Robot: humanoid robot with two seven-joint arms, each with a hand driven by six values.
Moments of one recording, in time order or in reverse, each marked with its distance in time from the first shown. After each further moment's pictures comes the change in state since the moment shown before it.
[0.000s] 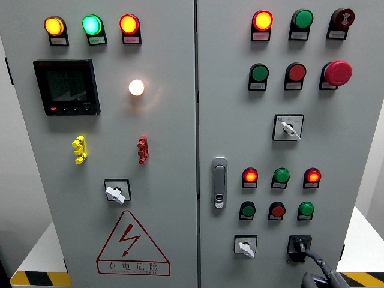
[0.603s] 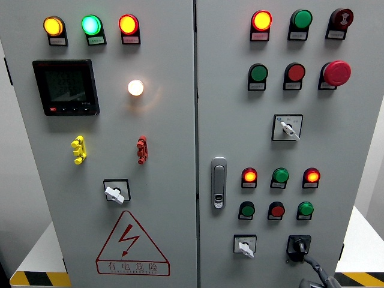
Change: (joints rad) left arm 0.000 0.000 0.000 0.000 0.000 0.000 0.000; right arm -0.015 0.006 -0.019 -0.009 0.000 -0.006 0.000
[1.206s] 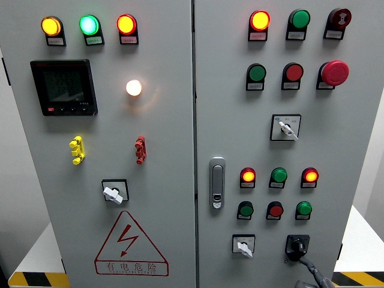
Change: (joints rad) left arm 0.000 0.000 0.000 0.000 0.000 0.000 0.000; right arm 0.004 -0.001 -0.026 -0.009 0.000 0.000 -0.002
